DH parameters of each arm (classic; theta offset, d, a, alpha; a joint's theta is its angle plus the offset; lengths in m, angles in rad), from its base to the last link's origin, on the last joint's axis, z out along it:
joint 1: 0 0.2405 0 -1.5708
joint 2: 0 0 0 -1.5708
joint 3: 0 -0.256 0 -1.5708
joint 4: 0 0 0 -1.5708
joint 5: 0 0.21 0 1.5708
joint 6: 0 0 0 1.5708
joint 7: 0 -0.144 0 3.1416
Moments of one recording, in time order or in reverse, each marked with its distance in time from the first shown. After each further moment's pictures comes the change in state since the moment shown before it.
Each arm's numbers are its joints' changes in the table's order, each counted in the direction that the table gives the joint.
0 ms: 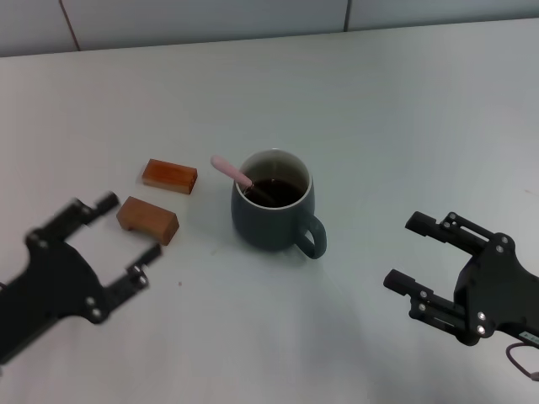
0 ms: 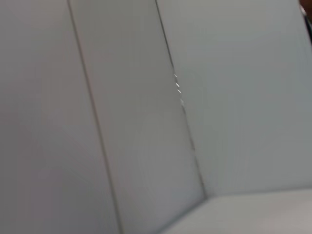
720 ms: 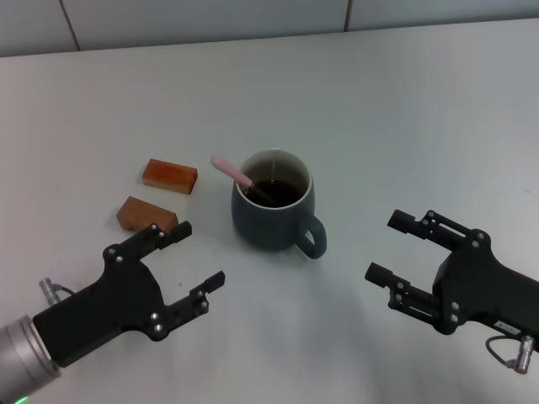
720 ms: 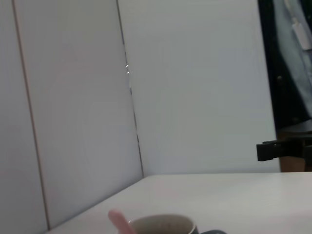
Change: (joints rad) left arm -0.130 -0.007 -0.146 0.165 0.003 0.075 0.014; right arm 0.027 0.004 0.003 -0.035 -0.002 -0.095 0.010
